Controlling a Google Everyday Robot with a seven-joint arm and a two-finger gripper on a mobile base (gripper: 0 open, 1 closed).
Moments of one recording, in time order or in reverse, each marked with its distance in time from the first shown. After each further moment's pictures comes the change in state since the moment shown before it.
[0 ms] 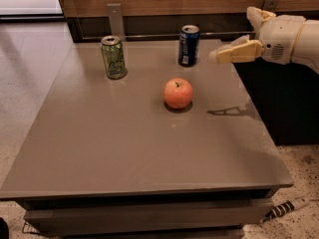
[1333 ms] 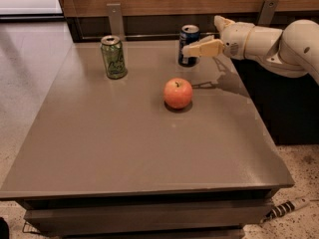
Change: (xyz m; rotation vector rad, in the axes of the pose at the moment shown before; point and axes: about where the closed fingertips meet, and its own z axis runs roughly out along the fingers) arm 0.046 -0.044 0.110 -0.051 -0.057 0.093
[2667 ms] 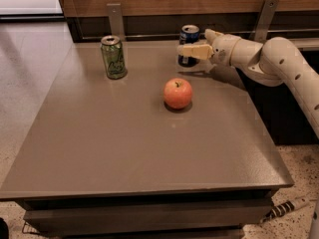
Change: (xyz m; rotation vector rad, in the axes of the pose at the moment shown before) arm 0.051 -0.041 0.042 0.052 -0.054 0.156
